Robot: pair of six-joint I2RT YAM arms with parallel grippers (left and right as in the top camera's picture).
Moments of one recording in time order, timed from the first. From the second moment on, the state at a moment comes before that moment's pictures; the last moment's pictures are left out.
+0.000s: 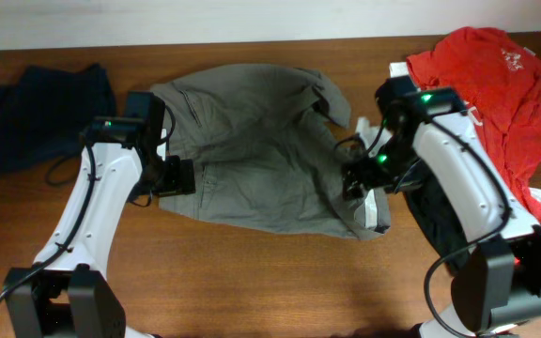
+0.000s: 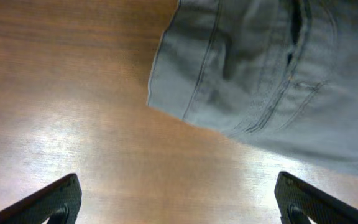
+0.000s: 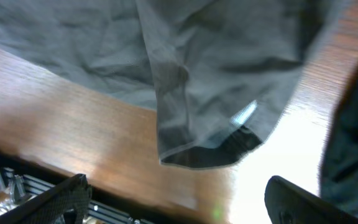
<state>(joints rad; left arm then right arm) -0.09 1.67 1.37 -1.18 -0.05 -0.21 0.17 1.76 1.50 -1.39 -0.23 -0.07</state>
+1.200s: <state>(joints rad) -0.05 1.80 1.03 -0.62 0.08 -0.06 0.18 1.76 1.20 -1.10 -0.25 0.00</state>
